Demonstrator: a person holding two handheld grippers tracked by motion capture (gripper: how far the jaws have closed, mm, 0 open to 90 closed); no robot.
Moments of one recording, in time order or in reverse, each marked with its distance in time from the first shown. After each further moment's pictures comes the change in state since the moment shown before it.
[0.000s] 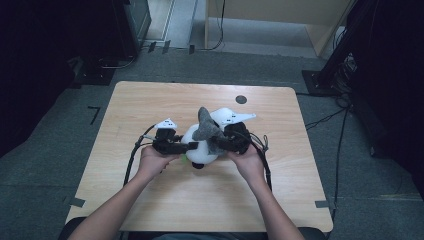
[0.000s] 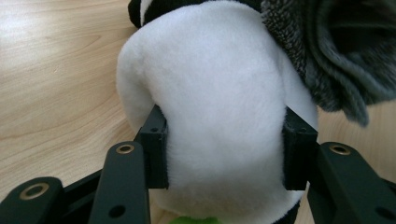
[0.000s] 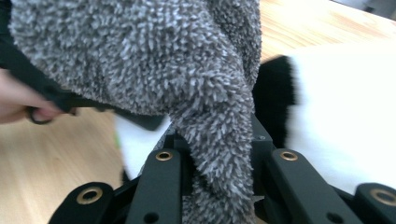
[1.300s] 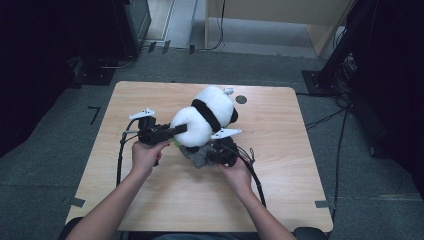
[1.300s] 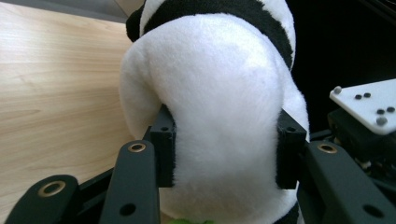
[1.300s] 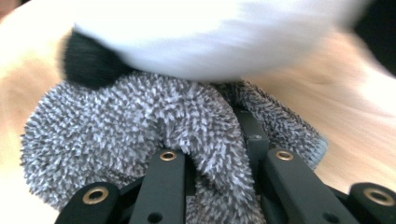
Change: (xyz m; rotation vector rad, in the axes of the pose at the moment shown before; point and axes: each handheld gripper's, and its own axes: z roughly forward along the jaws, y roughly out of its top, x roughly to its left) left arm 0.020 0.016 -0.046 -0.276 -0.032 -0.217; right arm 0.012 -0.039 0.047 0.033 -0.007 0.034
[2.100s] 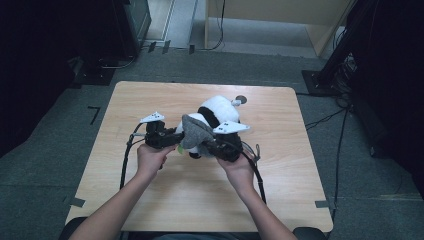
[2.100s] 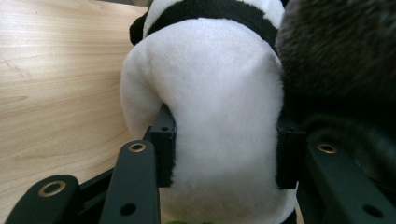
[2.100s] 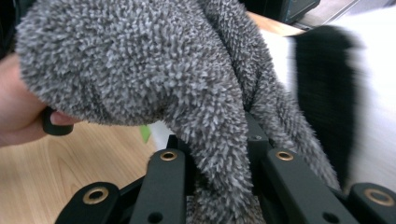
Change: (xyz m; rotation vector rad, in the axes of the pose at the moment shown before) left arm -0.012 -0.012 0.018 0.078 0.035 0.043; right arm 0.035 0.032 -0.043 -0.173 -0.018 -0.095
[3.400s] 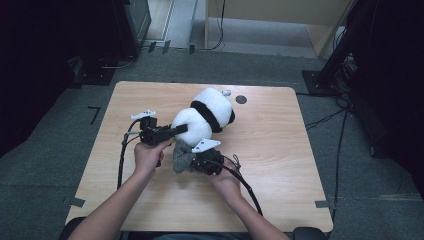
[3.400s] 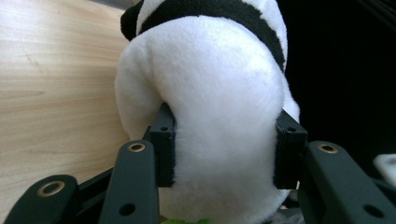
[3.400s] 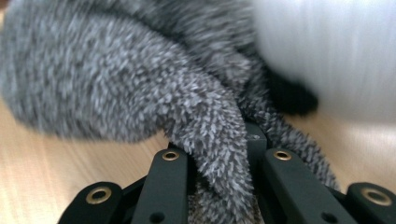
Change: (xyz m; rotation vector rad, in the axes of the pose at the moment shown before) left arm 0.016 0.005 -0.011 -0.072 -0.021 -0.124; right arm 0.020 -0.047 0.061 0.190 0.029 -0.094
